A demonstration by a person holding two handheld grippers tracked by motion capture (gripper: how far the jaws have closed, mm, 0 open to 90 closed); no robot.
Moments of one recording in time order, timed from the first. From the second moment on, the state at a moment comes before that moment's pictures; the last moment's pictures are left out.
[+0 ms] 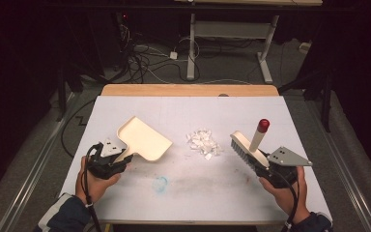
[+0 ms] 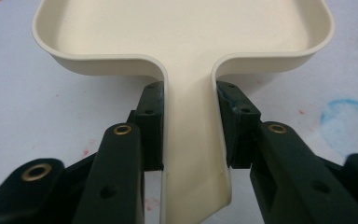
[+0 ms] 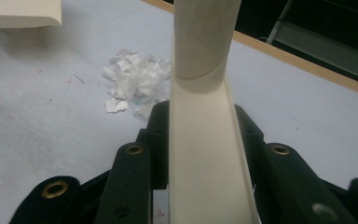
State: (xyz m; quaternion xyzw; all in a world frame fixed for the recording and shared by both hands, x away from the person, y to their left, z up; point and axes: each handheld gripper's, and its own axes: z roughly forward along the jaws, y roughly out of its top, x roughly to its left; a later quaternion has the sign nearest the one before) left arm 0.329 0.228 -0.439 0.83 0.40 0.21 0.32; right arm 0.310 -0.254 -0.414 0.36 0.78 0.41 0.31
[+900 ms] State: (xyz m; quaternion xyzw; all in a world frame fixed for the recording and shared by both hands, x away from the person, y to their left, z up) left arm 0.309 0.204 -0.449 0.88 0.32 0.15 0.31; right arm 0.318 -0.252 -0.408 0.36 0.77 0.42 0.32
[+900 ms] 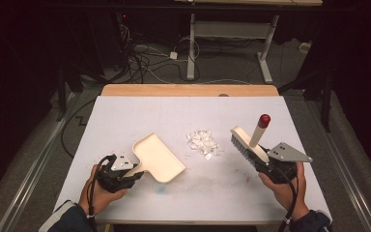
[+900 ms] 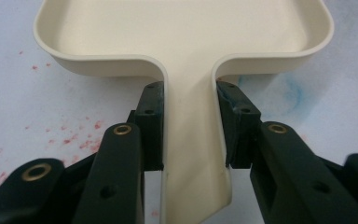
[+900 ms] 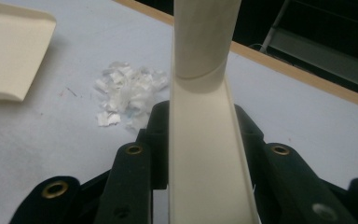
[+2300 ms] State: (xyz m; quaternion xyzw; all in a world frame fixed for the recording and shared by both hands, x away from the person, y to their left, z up) left arm 0.318 0.191 -0.454 0.90 0.30 0.12 0.29; right arm 0.454 -0.198 -0.439 0.39 0.77 0.41 0.30
